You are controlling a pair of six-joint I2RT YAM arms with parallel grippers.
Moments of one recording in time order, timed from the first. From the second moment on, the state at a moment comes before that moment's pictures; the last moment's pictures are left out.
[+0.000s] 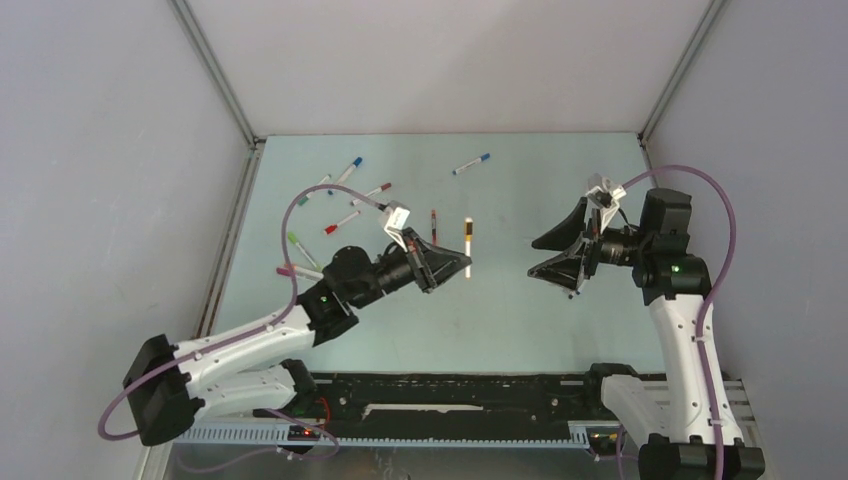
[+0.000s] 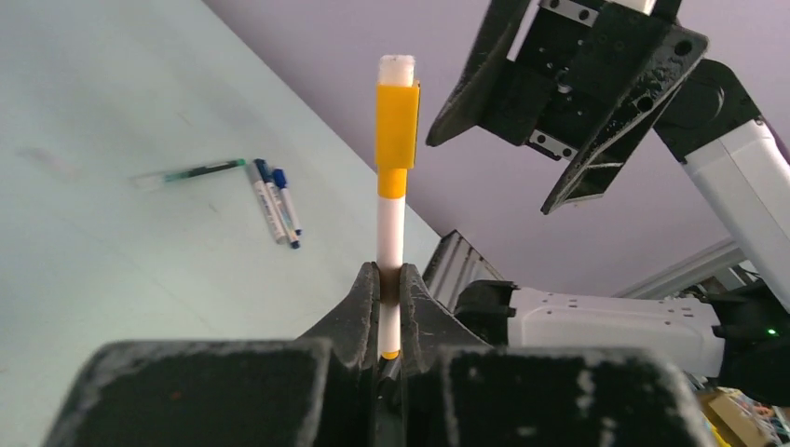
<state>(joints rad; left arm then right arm) -0.92 0.99 0.64 0.44 0.14 -0.69 -0.05 0.90 0.99 -0.65 -1.38 -0.21</state>
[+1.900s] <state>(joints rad) -1.14 1.34 0.82 0.76 -0.11 -0.71 0.13 0.96 0.81 -0.06 -1.41 0.50</state>
